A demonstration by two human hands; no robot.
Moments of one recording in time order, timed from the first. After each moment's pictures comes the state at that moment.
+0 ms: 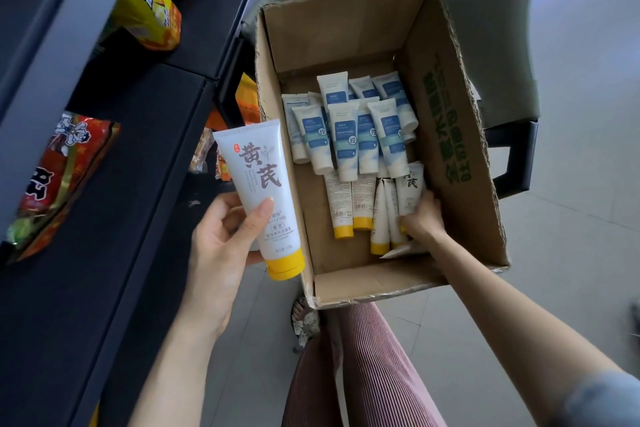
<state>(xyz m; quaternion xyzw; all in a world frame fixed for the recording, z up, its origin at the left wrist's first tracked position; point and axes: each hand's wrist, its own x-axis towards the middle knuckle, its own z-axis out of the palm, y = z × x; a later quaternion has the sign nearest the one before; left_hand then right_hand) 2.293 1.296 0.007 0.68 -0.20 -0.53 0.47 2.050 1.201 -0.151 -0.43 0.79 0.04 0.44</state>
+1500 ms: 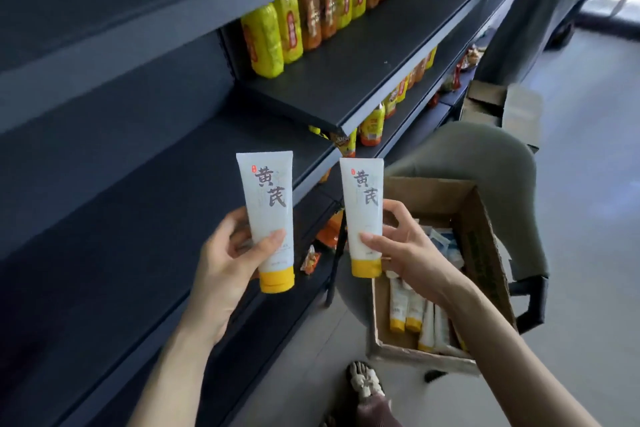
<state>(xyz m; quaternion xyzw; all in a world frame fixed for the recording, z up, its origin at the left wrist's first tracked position) 2.365 1.430 0.230 0.65 -0.26 -0.35 0.62 2.189 1.272 0.178 -0.52 0.32 -0.18 0.77</state>
